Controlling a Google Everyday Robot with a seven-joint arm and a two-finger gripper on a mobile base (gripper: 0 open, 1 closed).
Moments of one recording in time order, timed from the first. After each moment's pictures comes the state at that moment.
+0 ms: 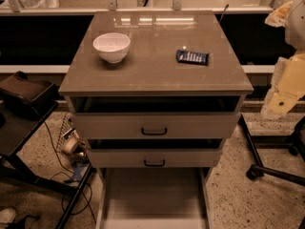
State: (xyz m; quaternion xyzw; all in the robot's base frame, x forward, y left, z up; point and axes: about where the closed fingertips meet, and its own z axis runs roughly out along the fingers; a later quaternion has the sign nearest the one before) arm 0.436 -0.207 1.006 -0.60 0.77 -0.07 0.20
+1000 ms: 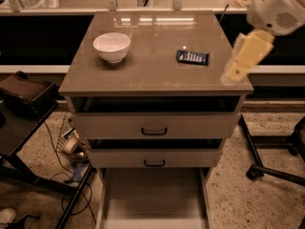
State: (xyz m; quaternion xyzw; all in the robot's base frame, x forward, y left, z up) arm 0.518 -0.164 1.005 -0.62 0.72 -0.01 0.30
